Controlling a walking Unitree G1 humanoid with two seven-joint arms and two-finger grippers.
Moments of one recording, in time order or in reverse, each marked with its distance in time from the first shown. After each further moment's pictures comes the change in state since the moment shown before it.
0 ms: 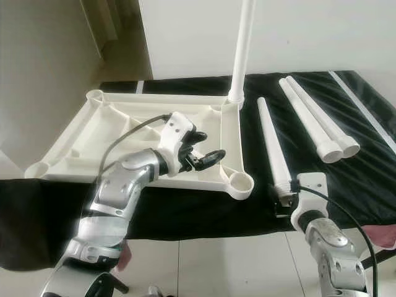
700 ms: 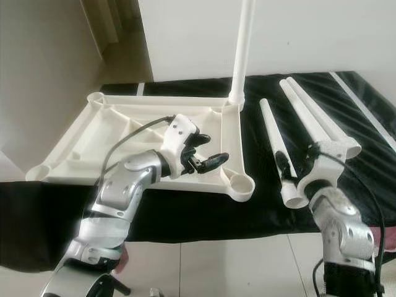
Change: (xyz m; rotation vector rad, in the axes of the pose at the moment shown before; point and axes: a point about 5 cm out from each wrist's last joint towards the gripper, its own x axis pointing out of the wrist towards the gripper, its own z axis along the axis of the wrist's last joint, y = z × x) left arm 0.001 -0.004 0.001 0.013 0.002 -0.015; right arm 0.032 -0.014 0.054 0.237 -0.105 -0.116
